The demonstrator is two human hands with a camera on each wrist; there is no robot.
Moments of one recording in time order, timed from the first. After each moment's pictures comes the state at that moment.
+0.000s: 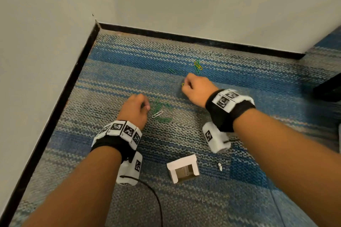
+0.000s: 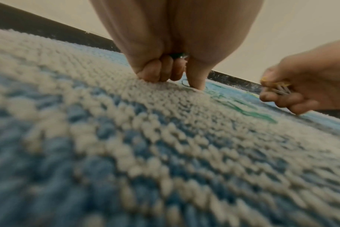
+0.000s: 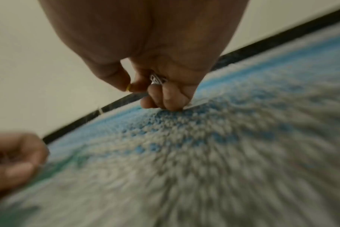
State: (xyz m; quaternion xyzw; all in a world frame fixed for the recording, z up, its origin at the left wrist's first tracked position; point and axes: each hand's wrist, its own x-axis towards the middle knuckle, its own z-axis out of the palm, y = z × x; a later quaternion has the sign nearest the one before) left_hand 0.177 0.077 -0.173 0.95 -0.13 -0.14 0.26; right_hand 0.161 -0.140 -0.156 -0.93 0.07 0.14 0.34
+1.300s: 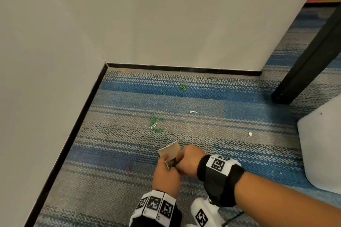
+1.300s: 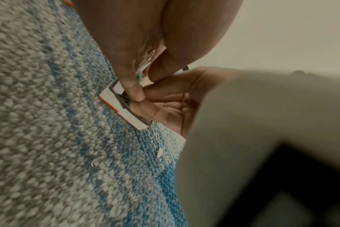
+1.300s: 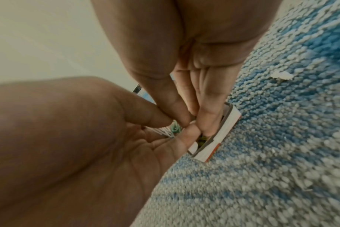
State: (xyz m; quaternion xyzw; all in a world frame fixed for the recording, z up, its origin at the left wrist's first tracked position) left_hand -0.002 0.025 -0.134 0.79 0.20 -0.30 0.50; right_hand 0.009 -0.079 -0.124 -0.82 0.21 0.33 0.41
